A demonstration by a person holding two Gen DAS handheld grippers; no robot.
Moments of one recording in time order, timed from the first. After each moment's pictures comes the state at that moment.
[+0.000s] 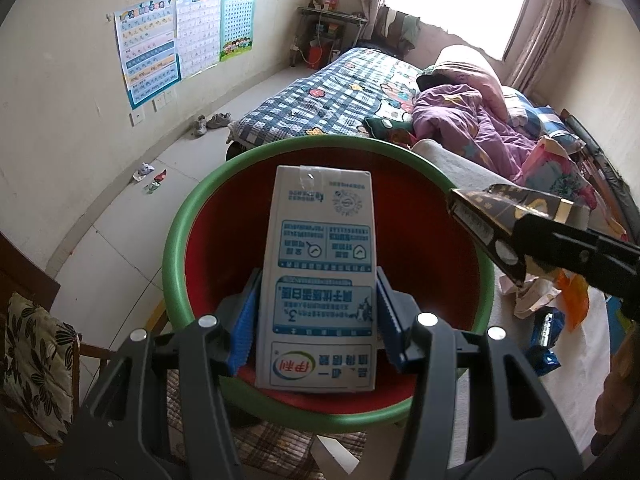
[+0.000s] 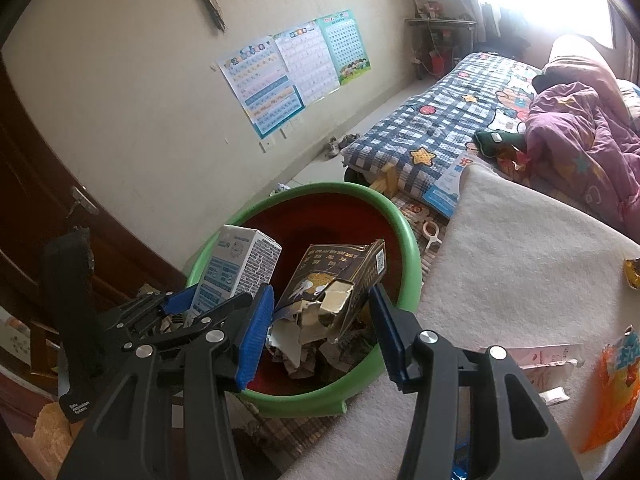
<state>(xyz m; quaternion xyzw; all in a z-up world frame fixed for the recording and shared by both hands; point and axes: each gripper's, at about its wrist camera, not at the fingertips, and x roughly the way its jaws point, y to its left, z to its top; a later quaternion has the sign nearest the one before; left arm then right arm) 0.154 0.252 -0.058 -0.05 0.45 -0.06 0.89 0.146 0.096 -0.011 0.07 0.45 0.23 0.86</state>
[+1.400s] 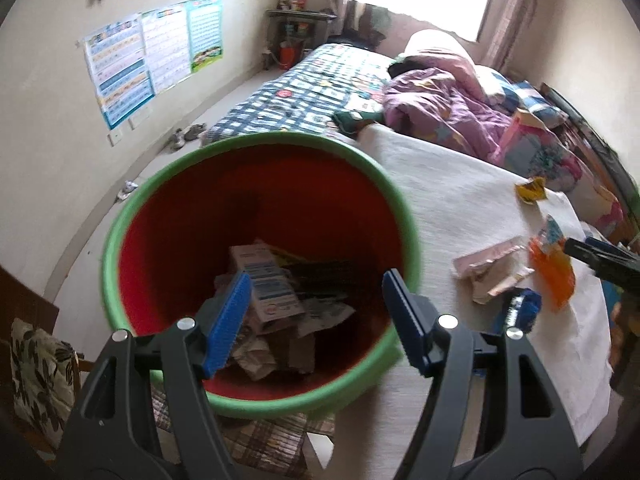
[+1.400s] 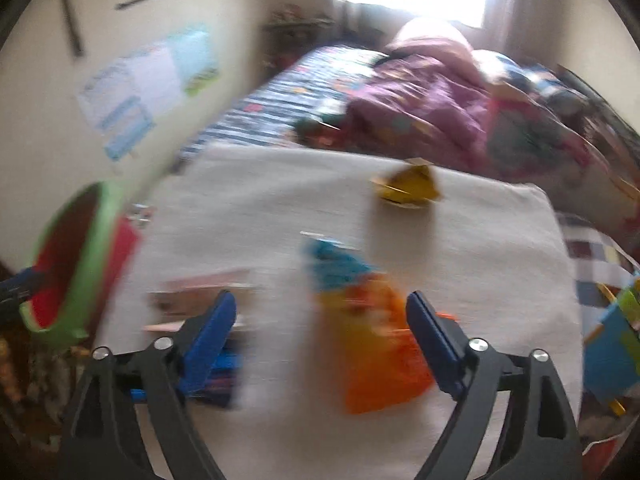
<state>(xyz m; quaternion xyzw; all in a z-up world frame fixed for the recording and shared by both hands) 0.134 0.181 -0.048 -0.01 0.44 -0.10 0.89 0.105 -0.131 -0.061 0.04 0.48 -0.05 0.87</state>
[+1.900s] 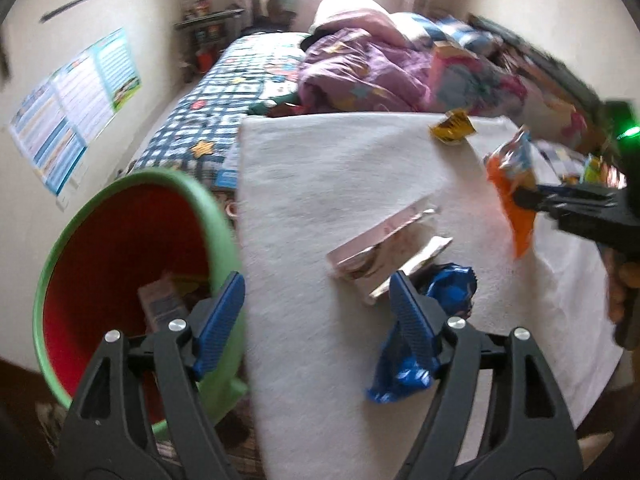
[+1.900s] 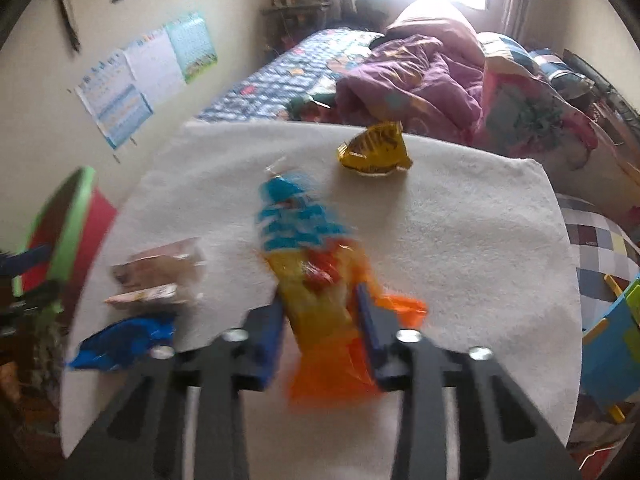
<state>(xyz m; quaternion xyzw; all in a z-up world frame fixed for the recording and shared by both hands) 0.130 0.061 -0.054 0.12 0.45 -0.22 0.86 0.079 -0.159 -0.056 0.05 0.48 0.00 0.87</state>
